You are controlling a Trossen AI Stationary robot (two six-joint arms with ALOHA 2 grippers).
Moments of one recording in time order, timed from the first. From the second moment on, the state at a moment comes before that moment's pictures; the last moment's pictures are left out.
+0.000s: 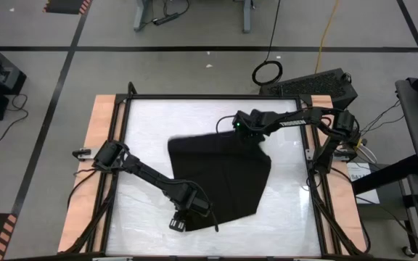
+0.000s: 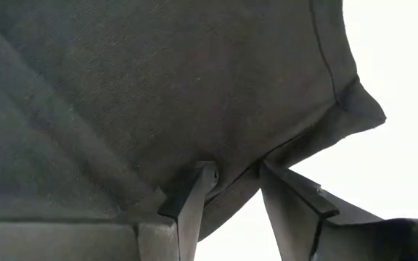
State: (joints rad) left arm -0.41 2.09 1.42 -0.85 0.26 -0.11; right arm -0.39 1.74 0.95 -0.44 0.26 0.00
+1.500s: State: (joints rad) left arm -0.24 1.90 1.42 -0.80 0.14 -0.03; right arm 0.07 1.35 1.02 -1.02 -0.05 0.38
